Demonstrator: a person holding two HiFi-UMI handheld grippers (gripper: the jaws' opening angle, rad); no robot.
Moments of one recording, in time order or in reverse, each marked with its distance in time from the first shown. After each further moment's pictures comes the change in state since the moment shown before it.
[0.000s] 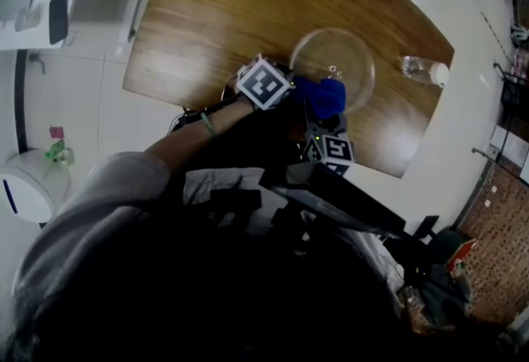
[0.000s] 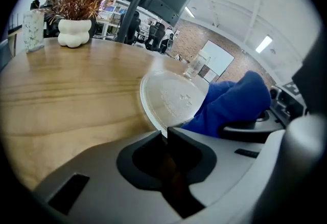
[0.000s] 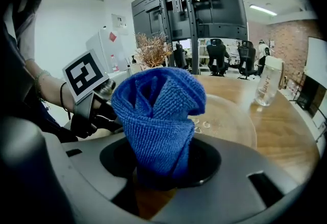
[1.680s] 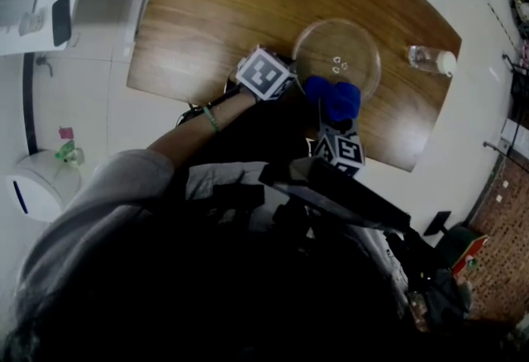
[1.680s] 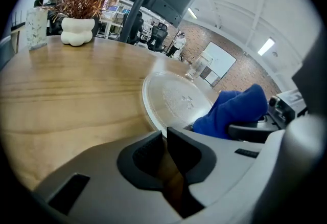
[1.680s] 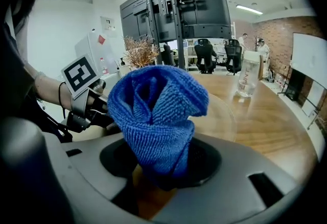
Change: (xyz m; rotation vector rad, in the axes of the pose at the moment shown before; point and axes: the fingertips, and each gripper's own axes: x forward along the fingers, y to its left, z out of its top) left arm 0.000 0.006 -0.003 -0.029 0.017 0.019; right arm -0.021 -0.029 -0.018 0.083 -0.017 -0.091
